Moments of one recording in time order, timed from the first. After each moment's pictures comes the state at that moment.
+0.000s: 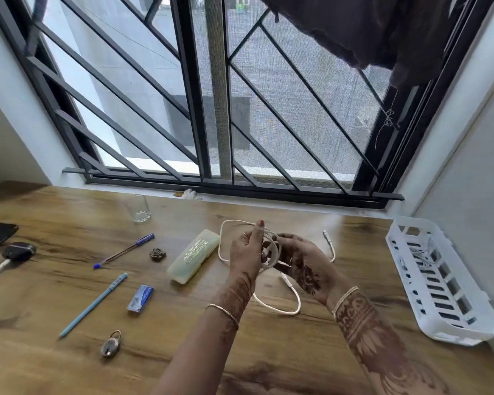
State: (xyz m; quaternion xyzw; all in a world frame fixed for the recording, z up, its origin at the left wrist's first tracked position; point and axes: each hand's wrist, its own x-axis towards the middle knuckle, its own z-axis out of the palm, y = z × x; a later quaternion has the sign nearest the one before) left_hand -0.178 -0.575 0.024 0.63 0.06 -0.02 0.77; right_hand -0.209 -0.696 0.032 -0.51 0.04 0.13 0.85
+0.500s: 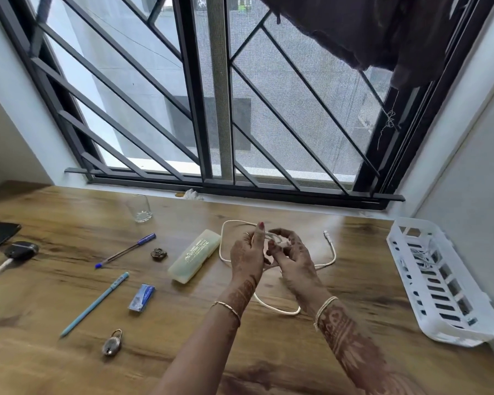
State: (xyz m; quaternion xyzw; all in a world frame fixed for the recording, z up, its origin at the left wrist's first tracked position) left_hand -0.168 -0.575 0.003 0.73 0.03 0.05 0.68; right_hand -0.213 -0.667 0.010 -0.68 0.04 -0.08 0.72
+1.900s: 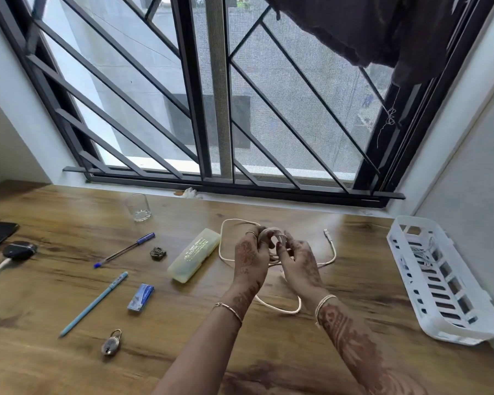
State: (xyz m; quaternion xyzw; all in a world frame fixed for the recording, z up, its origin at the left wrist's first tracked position) left_hand -0.164 -0.576 -0.008 0.80 -0.11 0.16 0.57; right_hand -0.203 -0.678 0.000 -0.86 0.13 -0.09 0.48
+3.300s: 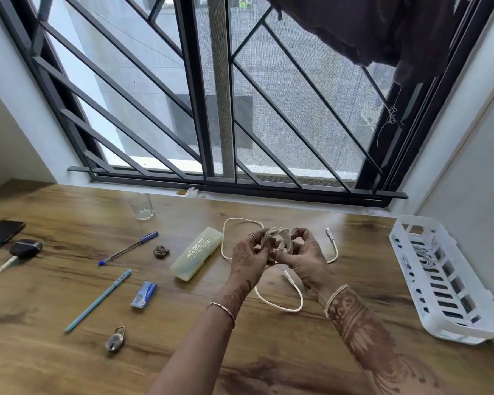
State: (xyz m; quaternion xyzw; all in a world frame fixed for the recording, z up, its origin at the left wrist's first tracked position) left_hand -0.161 -0.562 -0.019 0.75 -0.07 0.00 0.65; right_hand -0.207 -0.687 0.016 -0.60 0.09 0.00 0.79
